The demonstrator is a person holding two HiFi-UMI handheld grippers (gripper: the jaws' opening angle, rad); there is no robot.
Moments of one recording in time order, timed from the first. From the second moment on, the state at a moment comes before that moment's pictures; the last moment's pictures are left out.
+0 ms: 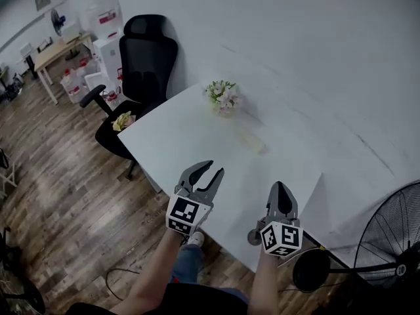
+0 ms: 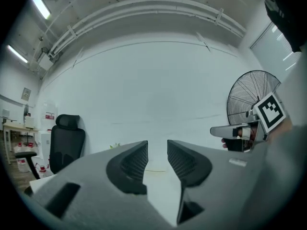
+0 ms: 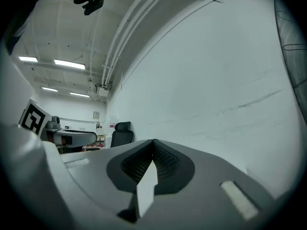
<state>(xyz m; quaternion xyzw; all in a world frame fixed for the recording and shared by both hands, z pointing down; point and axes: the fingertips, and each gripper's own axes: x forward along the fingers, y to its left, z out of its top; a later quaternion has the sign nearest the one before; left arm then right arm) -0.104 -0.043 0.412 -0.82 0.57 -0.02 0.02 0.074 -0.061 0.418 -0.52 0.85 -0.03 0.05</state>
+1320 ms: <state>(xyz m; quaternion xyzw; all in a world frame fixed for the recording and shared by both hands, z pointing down) -0.069 -0.262 0.449 -0.90 0.44 -0.05 -0.03 0.095 -0.216 0.444 -0.63 0.77 -0.07 0.01</state>
